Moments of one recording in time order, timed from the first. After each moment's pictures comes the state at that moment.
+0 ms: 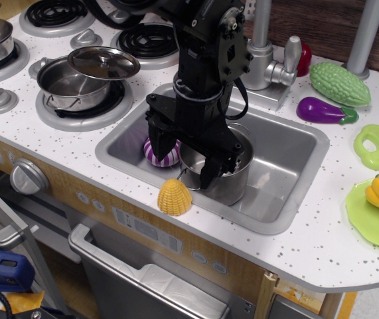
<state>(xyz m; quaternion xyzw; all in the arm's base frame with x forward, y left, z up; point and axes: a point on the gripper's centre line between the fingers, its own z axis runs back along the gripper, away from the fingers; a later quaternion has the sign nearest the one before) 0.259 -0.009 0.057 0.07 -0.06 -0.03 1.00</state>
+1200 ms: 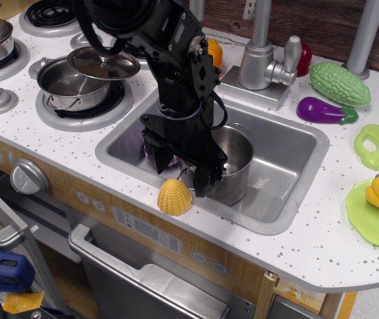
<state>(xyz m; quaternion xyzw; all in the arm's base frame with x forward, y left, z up) 0.272 0.008 0.020 0.02 -0.08 -0.03 1.00</state>
